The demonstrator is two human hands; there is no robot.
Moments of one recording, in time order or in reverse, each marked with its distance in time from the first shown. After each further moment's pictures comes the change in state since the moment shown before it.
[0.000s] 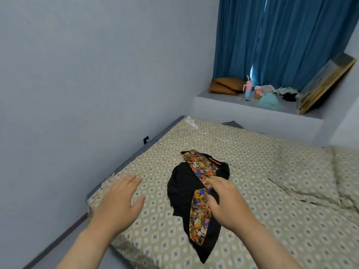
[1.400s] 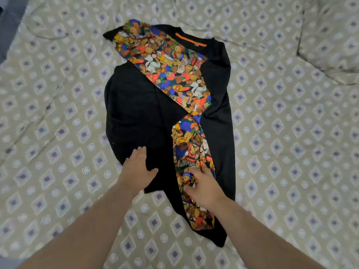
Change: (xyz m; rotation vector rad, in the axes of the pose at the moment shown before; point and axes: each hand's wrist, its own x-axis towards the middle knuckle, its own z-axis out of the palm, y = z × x) left_hand 0.316 -0.127 0.573 -0.049 -0.945 -0.064; right_hand 0.156 0.284 0.451 0.378 -0.610 0.973
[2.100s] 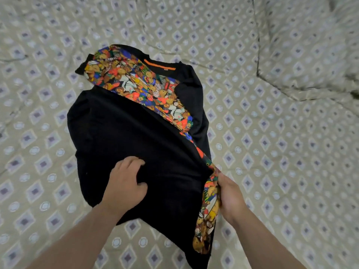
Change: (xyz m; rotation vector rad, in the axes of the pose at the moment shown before) left_hand 0.008 0.055 -0.009 -0.010 0.239 0.275; right_hand -0.012 0.053 -0.089 1.199 0.317 0.239
